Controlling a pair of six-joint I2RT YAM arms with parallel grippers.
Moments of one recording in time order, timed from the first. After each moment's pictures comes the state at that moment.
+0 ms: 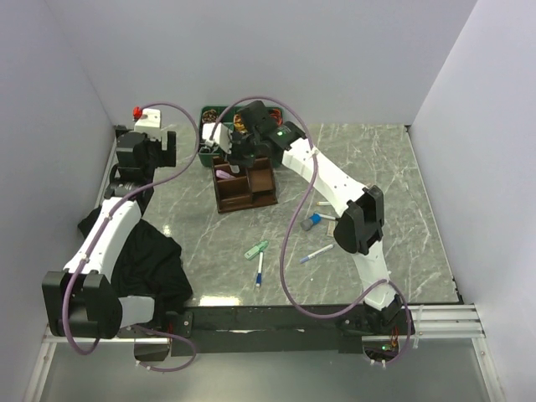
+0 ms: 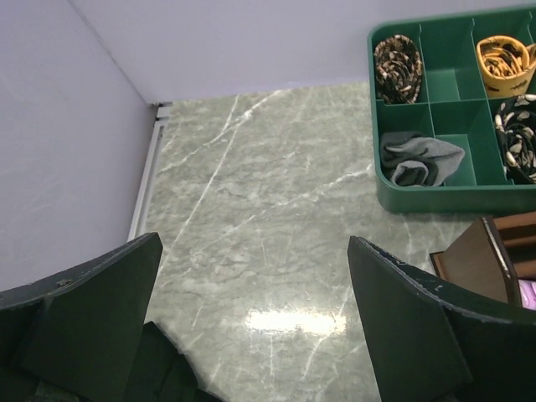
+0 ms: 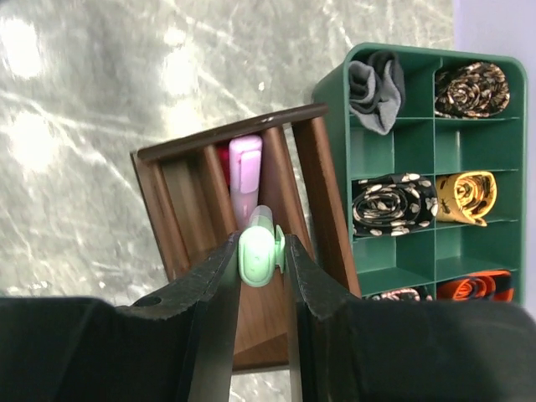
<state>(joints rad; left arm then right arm) -0.06 1.26 1.02 0.01 -0.18 0.16 0.71 2.16 2.24 -0.80 -0.36 -0.77</state>
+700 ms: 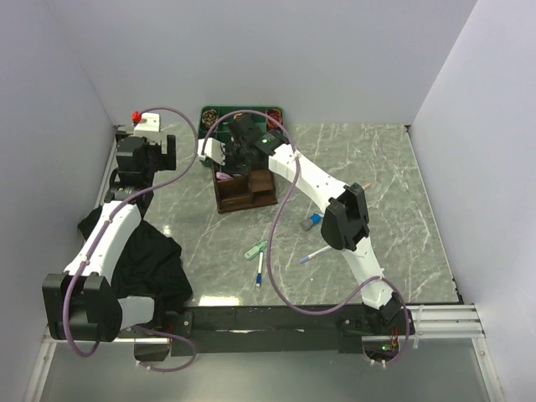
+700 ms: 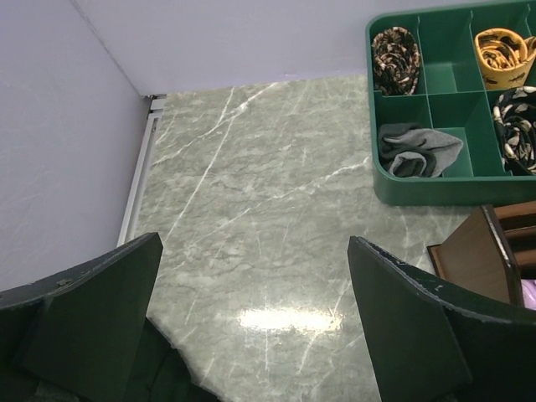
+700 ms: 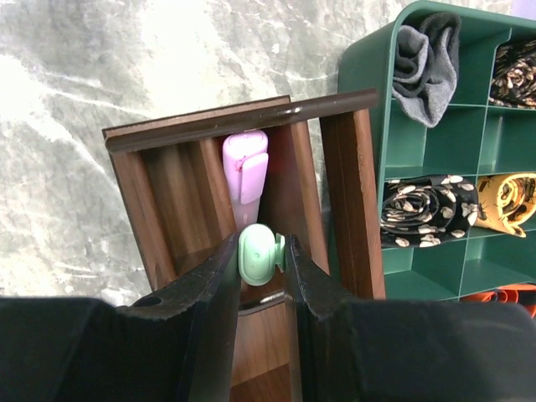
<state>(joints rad) -0.05 1.24 0.97 0.04 -0.16 0.14 0.75 2.29 2.28 -0.83 -0.27 -0.86</state>
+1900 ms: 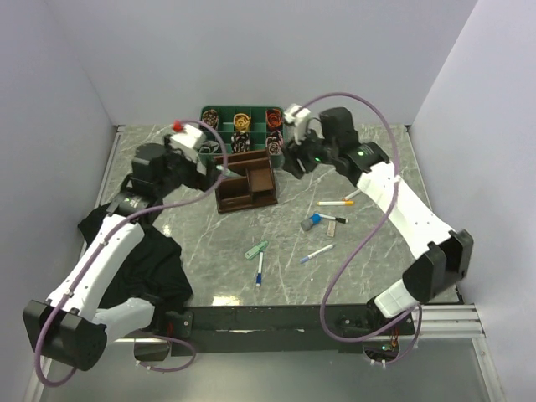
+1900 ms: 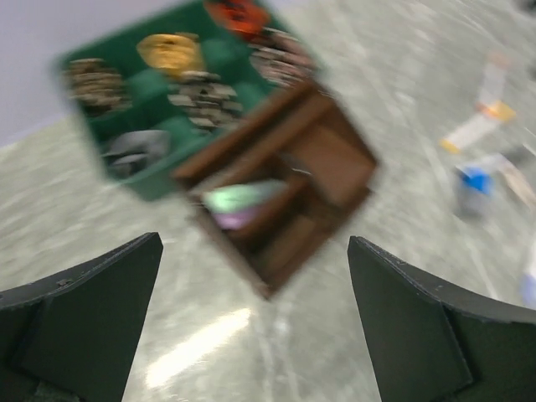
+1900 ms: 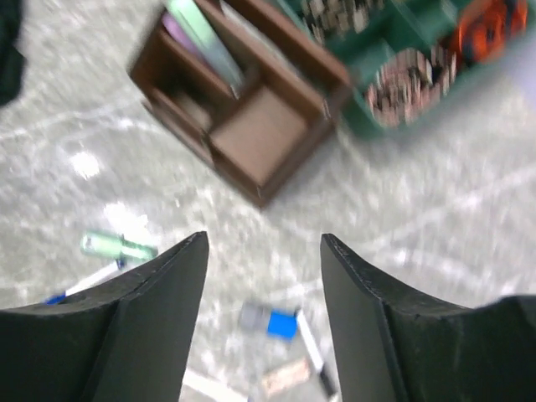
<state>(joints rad) -0.29 1.09 1.03 -0.21 0.21 0.09 0.49 1.53 1.55 -0.59 -0.34 -0.29</state>
